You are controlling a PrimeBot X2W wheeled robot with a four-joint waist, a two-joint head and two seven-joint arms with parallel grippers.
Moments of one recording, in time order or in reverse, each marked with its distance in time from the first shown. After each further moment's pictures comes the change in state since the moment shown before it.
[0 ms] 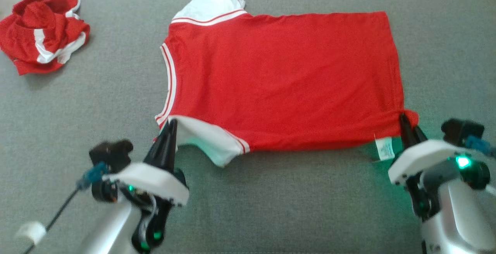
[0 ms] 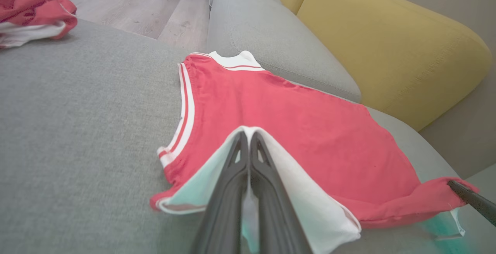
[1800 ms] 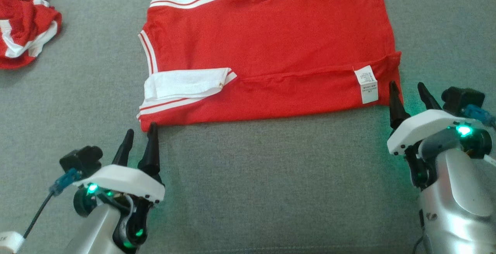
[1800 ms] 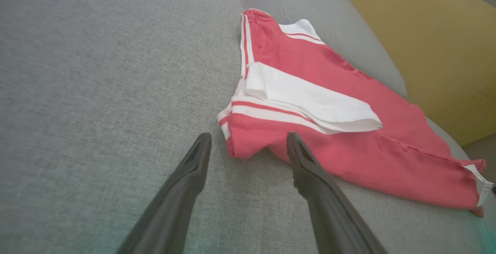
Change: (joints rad) left arm -0.028 -0.002 0.094 0.142 -0.122 -0.023 -0.027; right arm -0.196 -0.006 -0.016 0.154 -0.078 0.000 -0.051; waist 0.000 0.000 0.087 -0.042
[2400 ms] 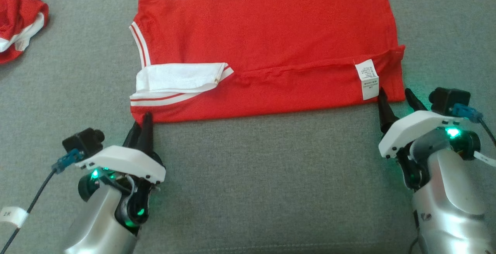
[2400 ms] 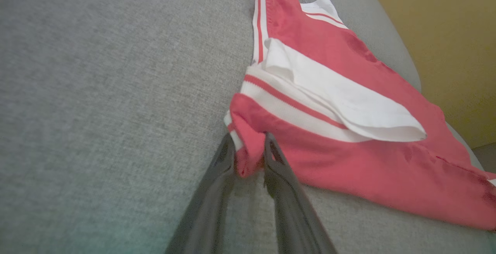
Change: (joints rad) left arm -0.115 -0.043 -0.002 0.154 -0.048 -0.037 0.035; right arm -0.007 0.000 0.043 0.019 0.029 0.000 0.059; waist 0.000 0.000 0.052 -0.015
